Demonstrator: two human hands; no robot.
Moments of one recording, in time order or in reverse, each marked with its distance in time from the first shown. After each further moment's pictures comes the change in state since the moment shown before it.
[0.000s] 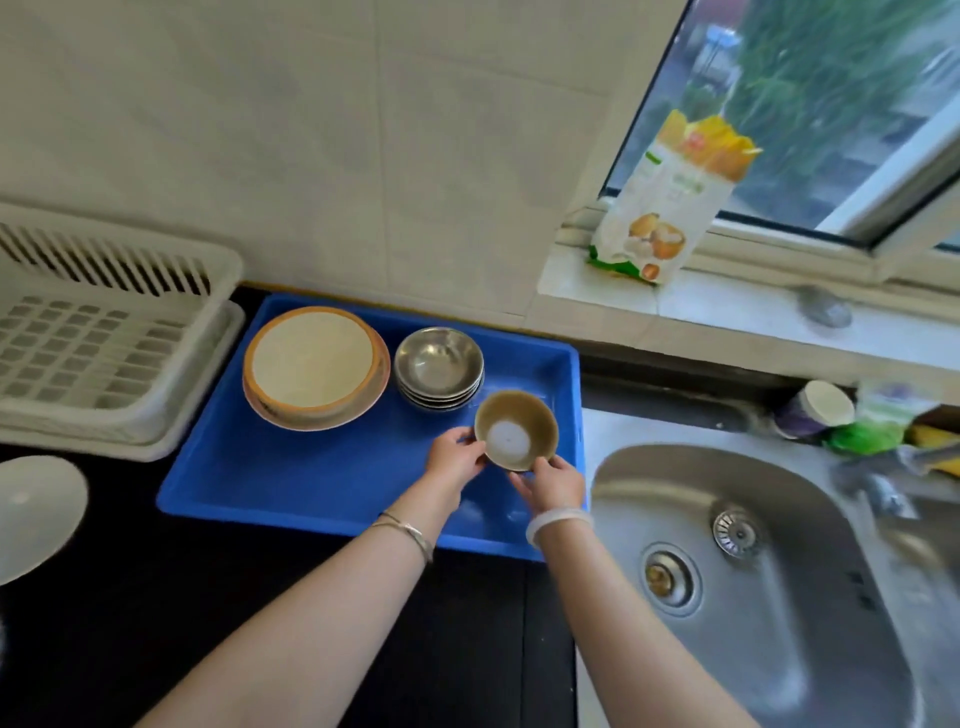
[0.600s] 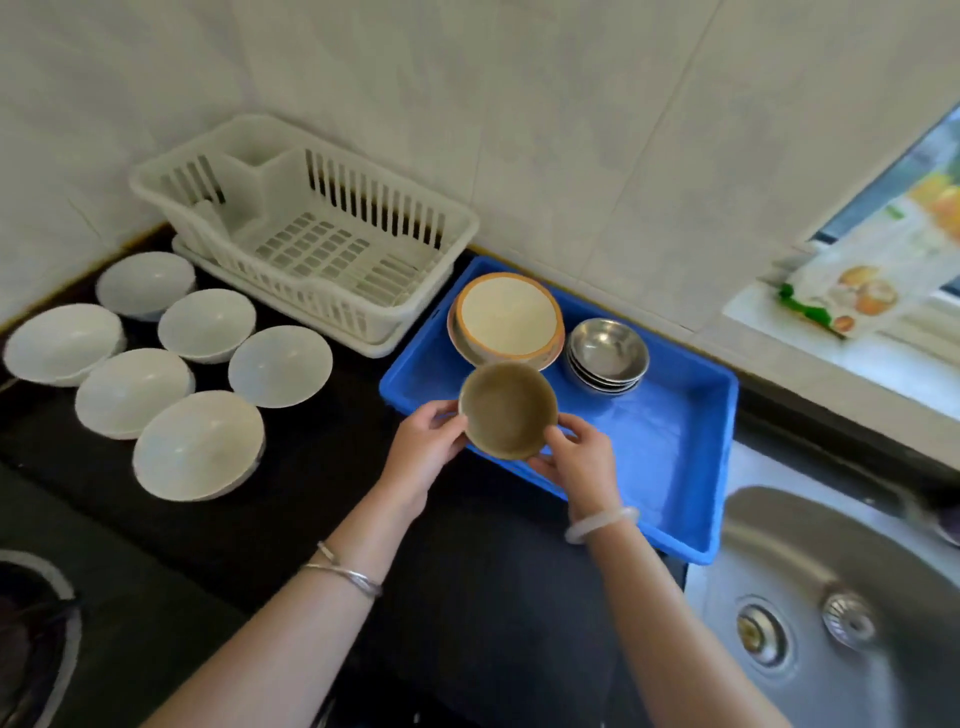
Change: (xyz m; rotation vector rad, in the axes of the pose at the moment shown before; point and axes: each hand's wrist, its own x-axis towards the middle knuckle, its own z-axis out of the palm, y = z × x) left_hand -0.116 -0.012 -0.200 -0.236 0.220 0.294; right_hand -0.123 0.047 0.078 -0.386 -0.456 -0.243
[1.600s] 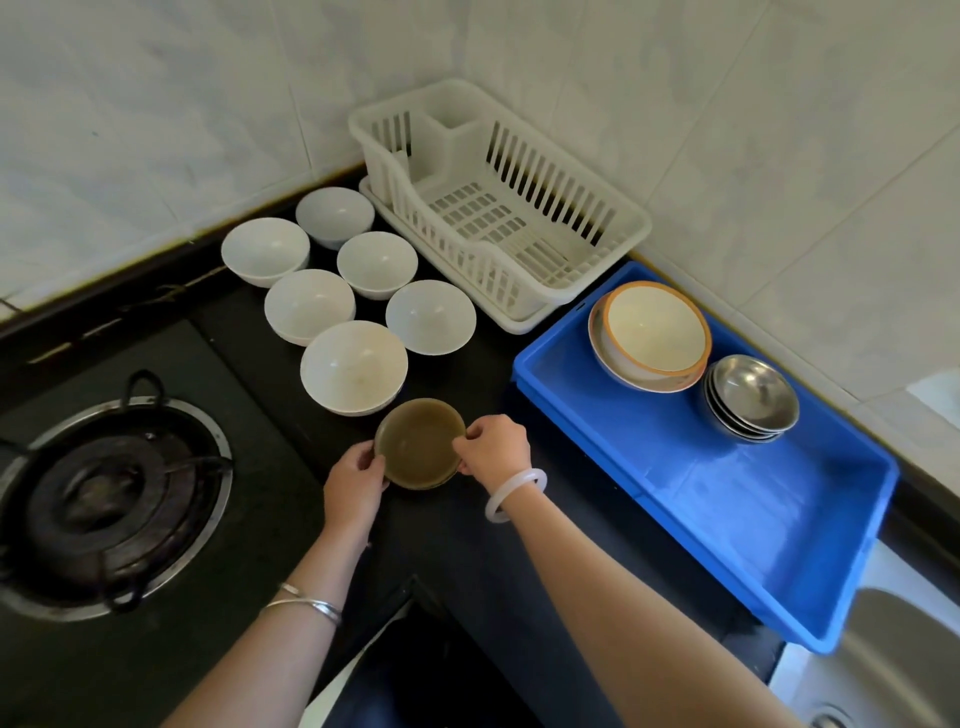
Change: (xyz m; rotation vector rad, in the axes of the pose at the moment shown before) left_hand -0.046 -0.072 -0.181 0.118 0.636 -0.118; right_hand -0.053 0.052 0.171 -0.867 -0.539 -0.203
